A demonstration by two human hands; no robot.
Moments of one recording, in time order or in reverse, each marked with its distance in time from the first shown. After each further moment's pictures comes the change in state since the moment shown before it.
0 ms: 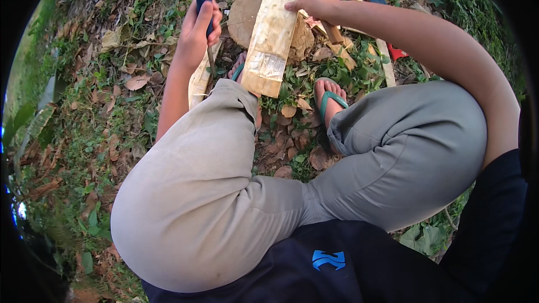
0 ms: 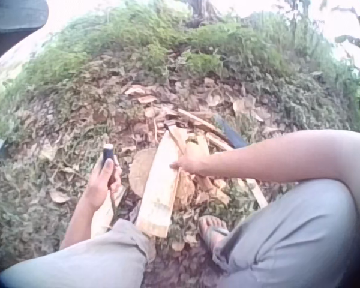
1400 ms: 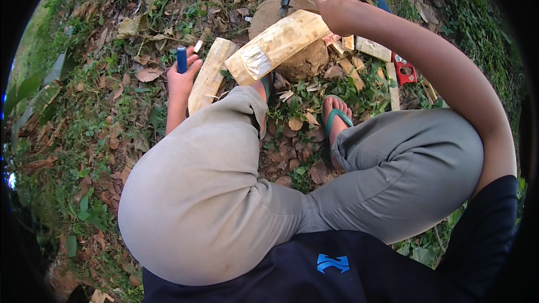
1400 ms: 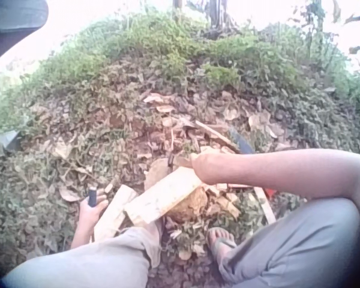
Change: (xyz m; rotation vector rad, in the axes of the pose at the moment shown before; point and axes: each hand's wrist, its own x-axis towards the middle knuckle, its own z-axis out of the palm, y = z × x) left_hand -0.095 -0.087 -0.099 0.379 0.636 -0.165; right_hand -0.025 -0.064 -0.039 -0.985 -0.238 -0.347
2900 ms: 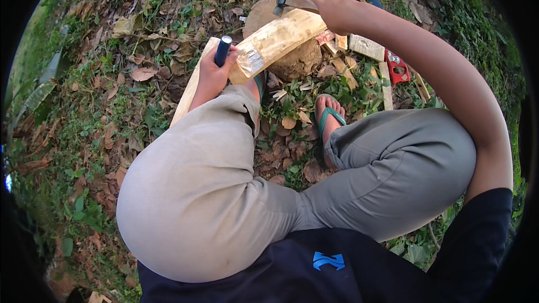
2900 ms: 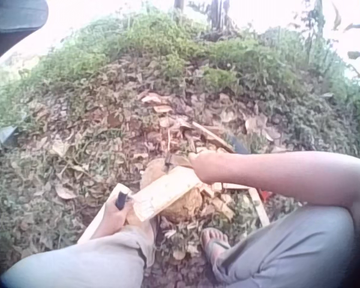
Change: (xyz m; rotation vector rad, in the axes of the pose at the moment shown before) left_hand -0.029 0.040 0.091 -0.122 -0.255 0.217; right_hand -0.001 0.018 0.008 0.000 0.023 -0.025
